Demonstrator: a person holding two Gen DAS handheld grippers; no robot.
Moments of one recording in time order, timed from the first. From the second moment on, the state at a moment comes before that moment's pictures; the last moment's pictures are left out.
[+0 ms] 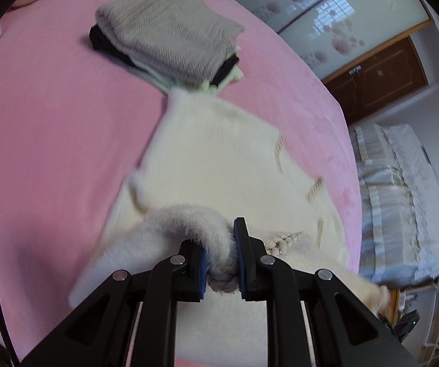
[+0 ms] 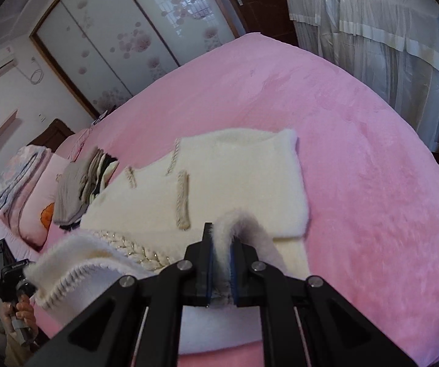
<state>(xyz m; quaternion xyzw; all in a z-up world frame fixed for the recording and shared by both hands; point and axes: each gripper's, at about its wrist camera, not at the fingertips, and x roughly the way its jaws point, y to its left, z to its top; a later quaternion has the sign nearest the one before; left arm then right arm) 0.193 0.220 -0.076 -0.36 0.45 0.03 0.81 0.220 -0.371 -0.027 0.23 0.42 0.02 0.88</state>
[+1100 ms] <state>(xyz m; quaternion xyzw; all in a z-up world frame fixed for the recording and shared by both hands) 0.366 0.250 -0.126 -0.32 0.47 0.00 0.82 0.381 -0.421 -0.088 0.36 0.40 0.01 0.84</state>
